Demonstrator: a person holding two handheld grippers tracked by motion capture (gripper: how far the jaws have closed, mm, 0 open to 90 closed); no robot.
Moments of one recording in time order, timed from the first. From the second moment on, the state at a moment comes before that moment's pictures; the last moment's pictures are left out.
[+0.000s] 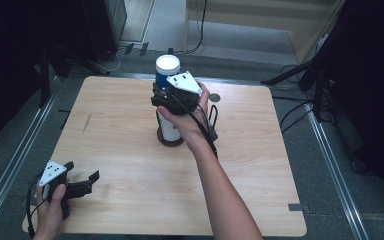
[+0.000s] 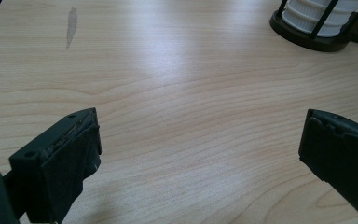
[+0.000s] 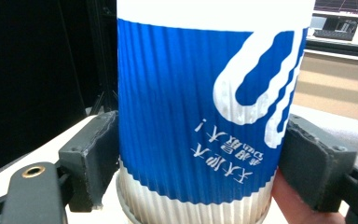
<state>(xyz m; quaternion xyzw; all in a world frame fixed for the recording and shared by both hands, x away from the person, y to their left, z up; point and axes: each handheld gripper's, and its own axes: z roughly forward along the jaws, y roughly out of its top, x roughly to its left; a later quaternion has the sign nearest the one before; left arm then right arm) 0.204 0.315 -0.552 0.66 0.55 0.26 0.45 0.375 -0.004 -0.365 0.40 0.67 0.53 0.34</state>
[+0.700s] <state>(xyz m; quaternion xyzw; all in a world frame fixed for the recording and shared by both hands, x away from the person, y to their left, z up) 0.205 0.315 -0.552 0.65 0.55 0.26 0.45 0.372 -0.005 -0.340 0.39 0.65 0.55 0.35</state>
